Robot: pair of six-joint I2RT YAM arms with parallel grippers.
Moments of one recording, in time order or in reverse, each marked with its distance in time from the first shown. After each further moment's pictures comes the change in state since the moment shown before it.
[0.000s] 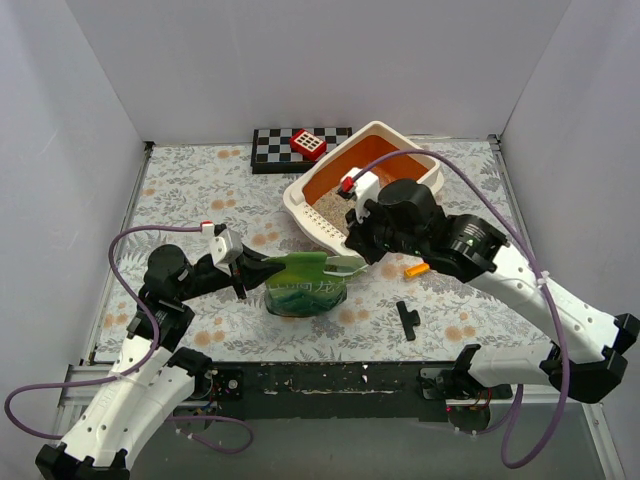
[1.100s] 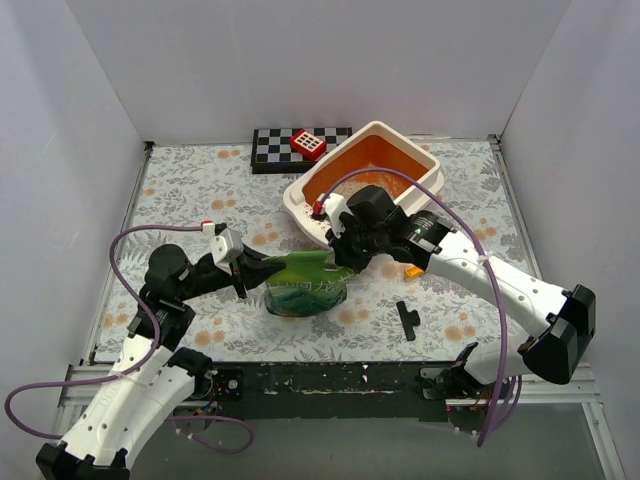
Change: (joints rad) left arm 0.000 0.006 -0.003 0.006 -0.005 -0.003; right arm -0.078 0.177 -0.160 0.080 -0.222 -0.169
